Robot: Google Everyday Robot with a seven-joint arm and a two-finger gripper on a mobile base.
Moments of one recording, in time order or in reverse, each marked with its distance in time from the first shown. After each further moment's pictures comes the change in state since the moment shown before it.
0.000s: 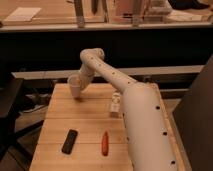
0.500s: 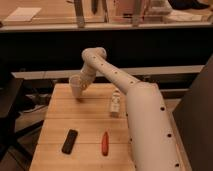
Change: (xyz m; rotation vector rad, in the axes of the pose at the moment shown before) arm -0.001 0.010 -0.012 -0.007 -0.002 -0.006
